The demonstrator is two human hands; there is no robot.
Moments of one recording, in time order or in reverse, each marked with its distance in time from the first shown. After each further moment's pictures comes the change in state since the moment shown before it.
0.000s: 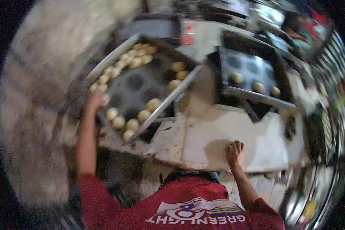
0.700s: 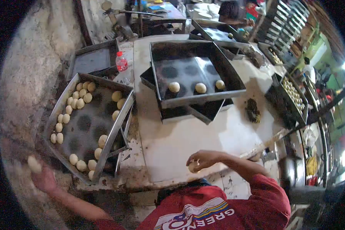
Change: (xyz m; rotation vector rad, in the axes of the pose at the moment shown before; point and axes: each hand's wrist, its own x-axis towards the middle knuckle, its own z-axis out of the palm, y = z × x) left_hand -0.110 0.064 -0.111 0.569 0.107 -0.797; right_hand 0.055 0.037 -0.066 0.728 -0.954 -0.080
